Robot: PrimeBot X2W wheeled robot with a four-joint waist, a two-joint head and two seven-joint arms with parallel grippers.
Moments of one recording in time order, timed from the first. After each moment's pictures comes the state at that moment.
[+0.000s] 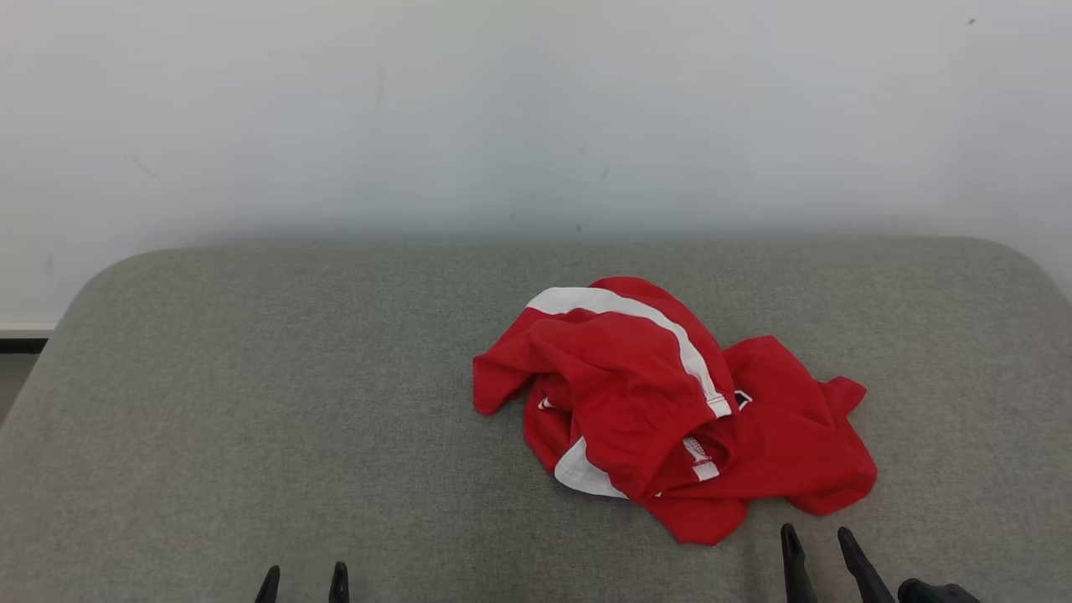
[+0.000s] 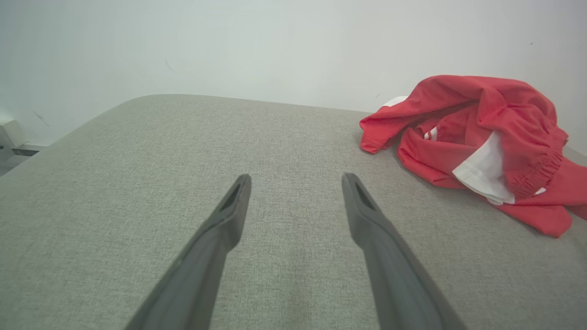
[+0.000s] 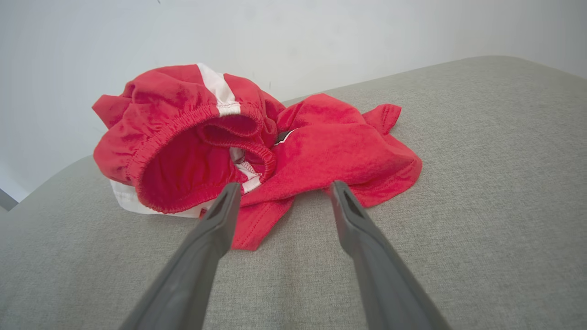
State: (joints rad) left arm 0.14 0.10 -0.10 0.18 -0.24 -0.05 -0.26; right arm 0.13 -0.05 -0.04 0.25 0.26 0.13 -0.20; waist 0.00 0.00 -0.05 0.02
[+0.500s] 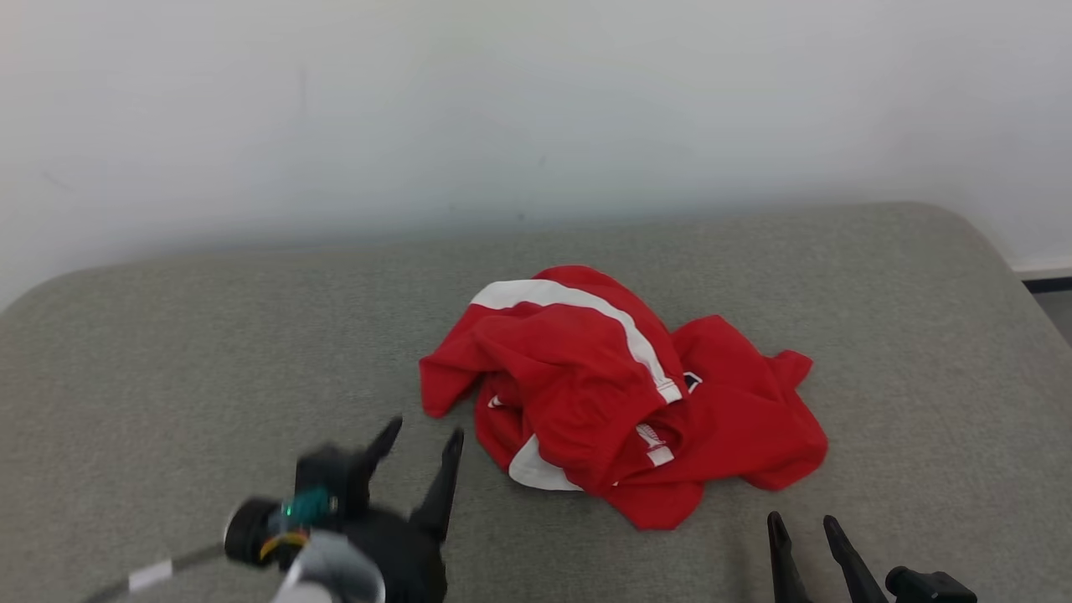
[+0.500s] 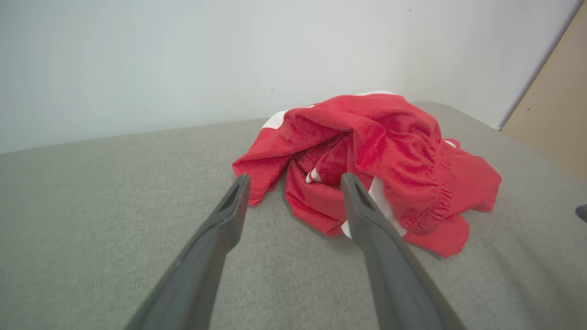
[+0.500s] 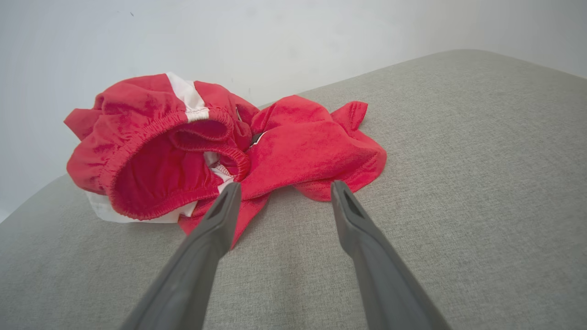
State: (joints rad) left arm -0.18 0.11 -0.29 0.28 -0.28 -0.12 -0.02; right arm 0.10 -0.05 -0.02 0.27 0.29 0.13 -0.21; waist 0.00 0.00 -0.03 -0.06
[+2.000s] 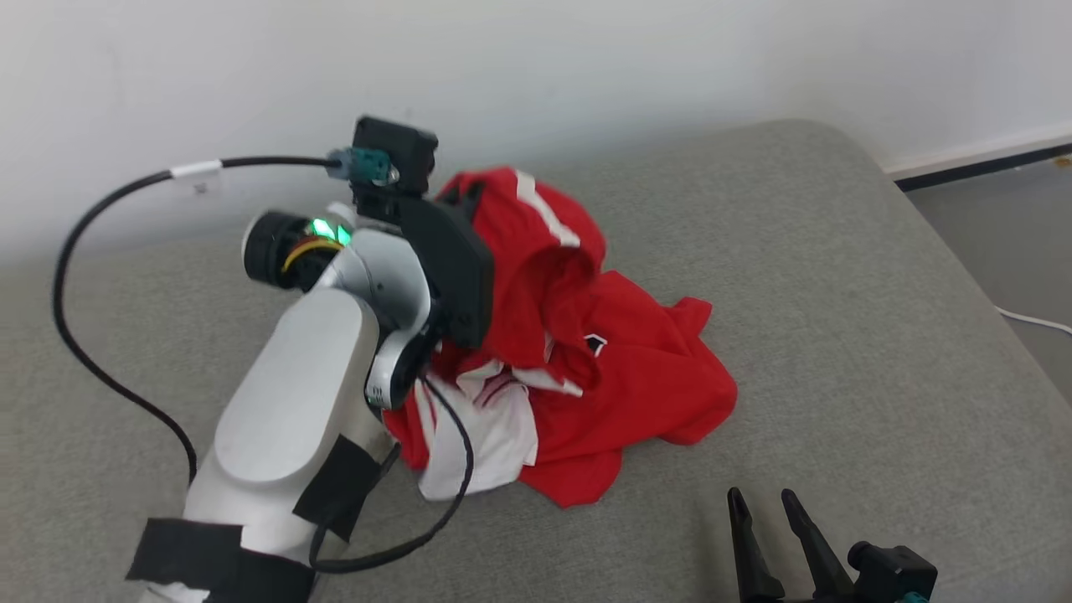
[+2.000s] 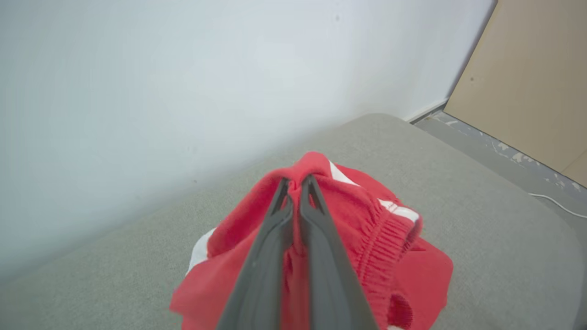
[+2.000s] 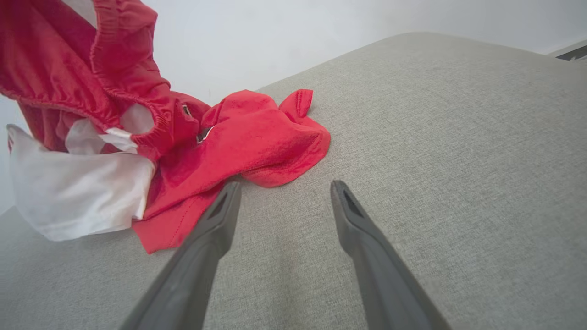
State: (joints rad) left arm -0.84 0.06 -0.39 0.49 -0.40 -0.07 0.44; right arm 0.01 -0.05 0.06 0.34 0.33 0.13 -0.25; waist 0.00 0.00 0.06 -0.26
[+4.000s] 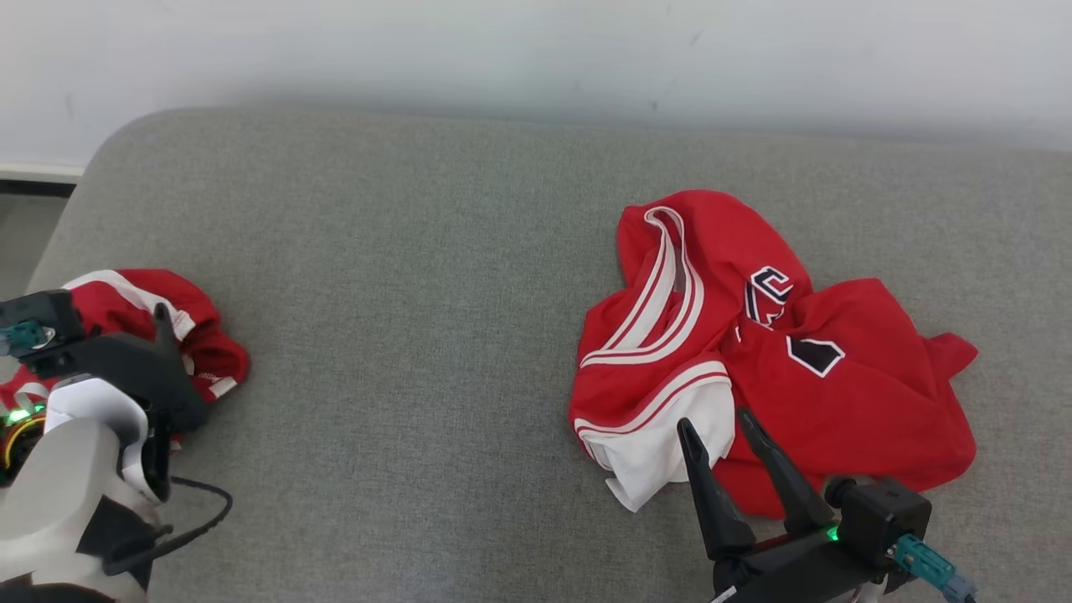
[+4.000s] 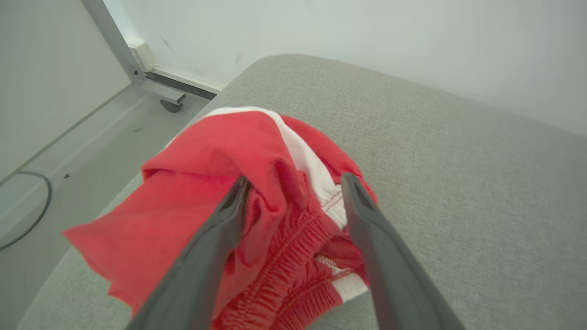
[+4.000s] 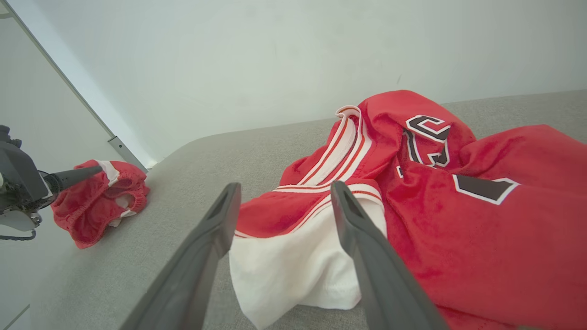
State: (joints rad) left arm -0.83 0.30 -0.15 1.12 -0.53 -0.02 -0.06; right arm 0.03 -0.05 0.15 -0.07 0.27 0.13 -0.02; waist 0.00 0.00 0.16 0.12
